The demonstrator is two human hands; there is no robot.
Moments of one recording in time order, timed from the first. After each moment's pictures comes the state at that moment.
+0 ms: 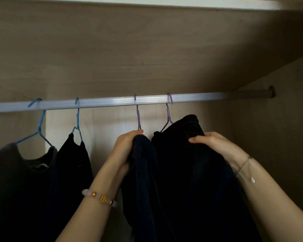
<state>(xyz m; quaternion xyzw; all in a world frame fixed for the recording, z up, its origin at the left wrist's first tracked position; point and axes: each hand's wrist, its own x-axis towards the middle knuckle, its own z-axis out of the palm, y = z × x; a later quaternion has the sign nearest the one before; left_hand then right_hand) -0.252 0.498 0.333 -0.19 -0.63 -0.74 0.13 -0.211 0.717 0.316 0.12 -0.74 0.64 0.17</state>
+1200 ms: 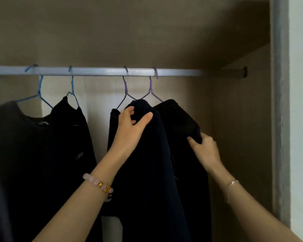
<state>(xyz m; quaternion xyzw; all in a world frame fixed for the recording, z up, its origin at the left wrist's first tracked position) -0.156 0.539 0.263 -0.22 -0.71 -0.59 0.30 -0.163 0.737 0.210 -0.04 -0.80 0.48 0.36</state>
